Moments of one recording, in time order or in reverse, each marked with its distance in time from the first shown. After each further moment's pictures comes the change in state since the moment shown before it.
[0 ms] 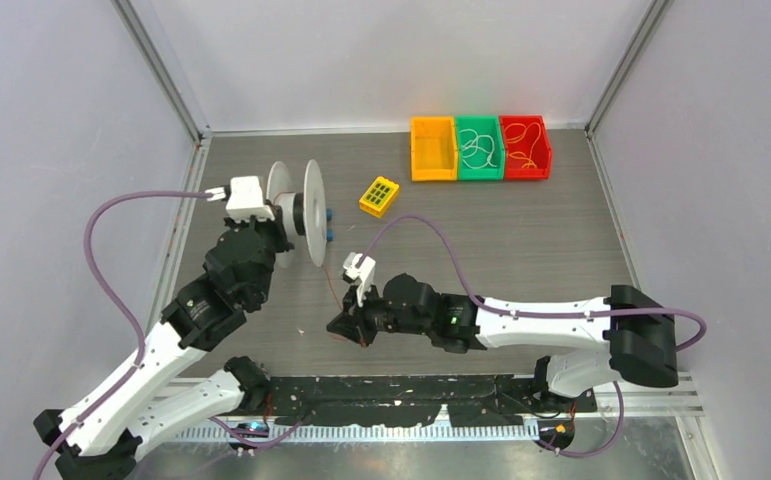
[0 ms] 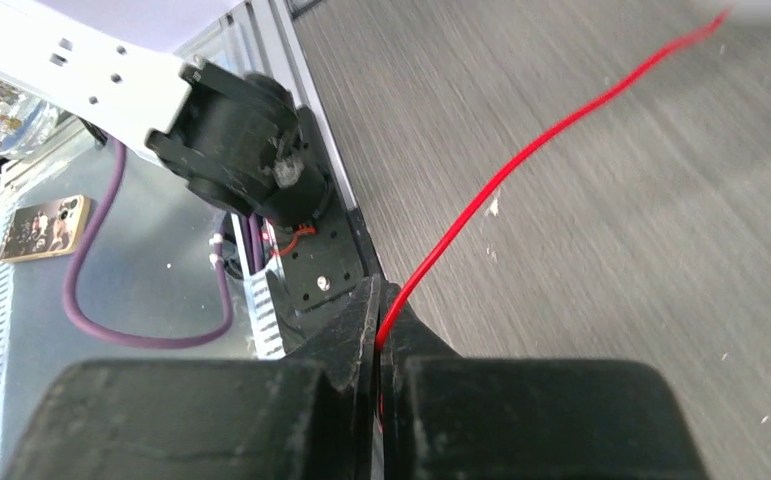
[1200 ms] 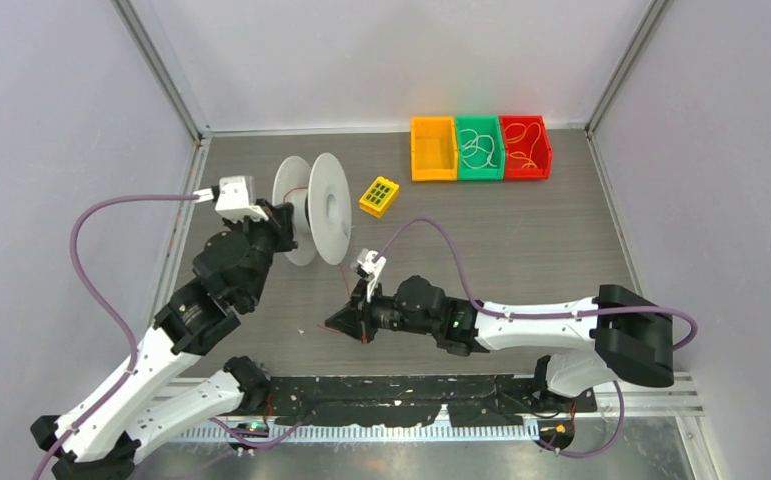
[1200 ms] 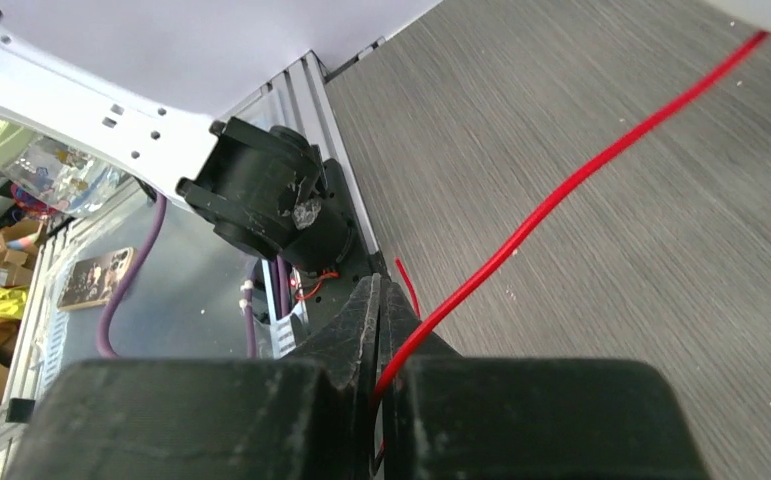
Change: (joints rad) left arm 0.000 -0.044 0.009 0.048 0.159 -0.106; right arm -0.041 0.015 -0.091 0.263 -0.038 0.060
